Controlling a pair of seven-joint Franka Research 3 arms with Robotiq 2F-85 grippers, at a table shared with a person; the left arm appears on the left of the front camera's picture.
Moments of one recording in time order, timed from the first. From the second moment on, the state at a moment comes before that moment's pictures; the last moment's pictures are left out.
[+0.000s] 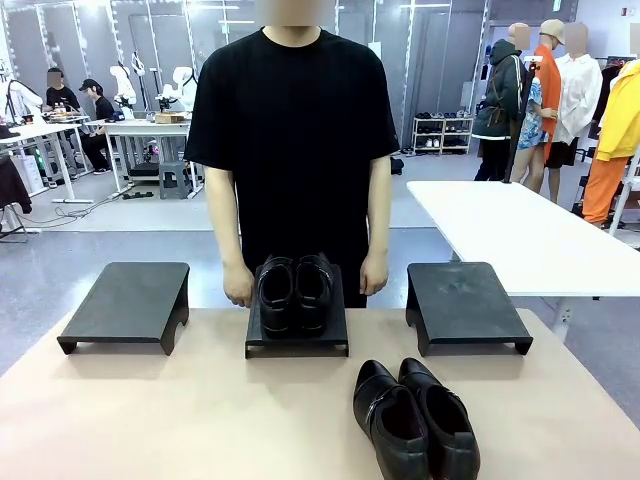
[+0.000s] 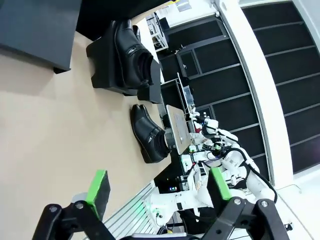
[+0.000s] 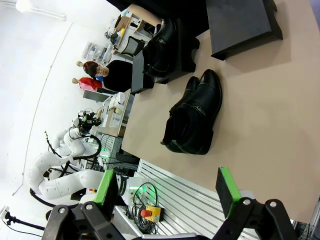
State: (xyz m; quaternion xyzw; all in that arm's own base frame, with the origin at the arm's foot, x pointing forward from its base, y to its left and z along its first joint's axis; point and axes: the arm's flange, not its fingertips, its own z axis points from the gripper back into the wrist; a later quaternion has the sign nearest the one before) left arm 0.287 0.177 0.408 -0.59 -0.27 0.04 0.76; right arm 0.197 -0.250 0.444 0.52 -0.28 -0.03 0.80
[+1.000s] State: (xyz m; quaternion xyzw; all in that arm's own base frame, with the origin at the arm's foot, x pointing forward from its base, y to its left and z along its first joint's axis) left arm 0.290 0.176 0.402 -0.58 -0.26 0.05 0.77; right arm 0.197 -0.250 0.444 0.52 -0.28 -0.03 0.80
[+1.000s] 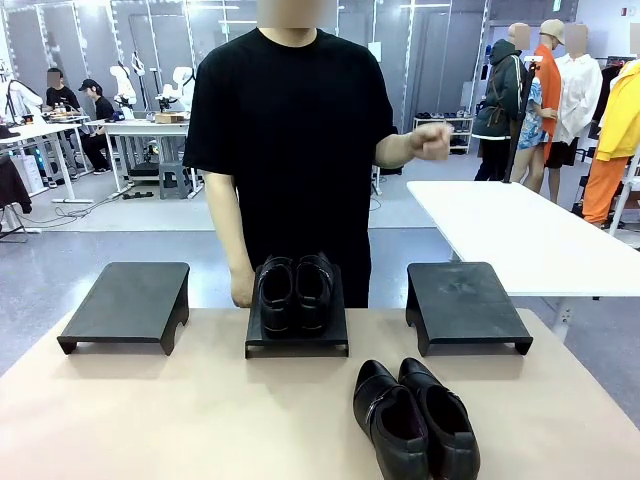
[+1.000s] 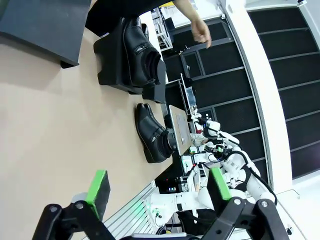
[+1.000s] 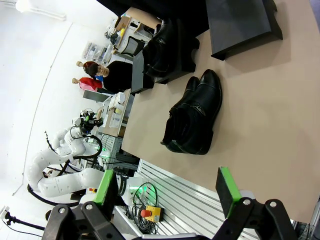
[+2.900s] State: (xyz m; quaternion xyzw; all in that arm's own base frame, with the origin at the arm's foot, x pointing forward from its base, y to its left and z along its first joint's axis) left arm 0.290 0.175 0.402 -0.59 -0.25 0.05 0.77; right arm 0.280 -0.076 0.520 0.39 -0.10 0.08 0.91
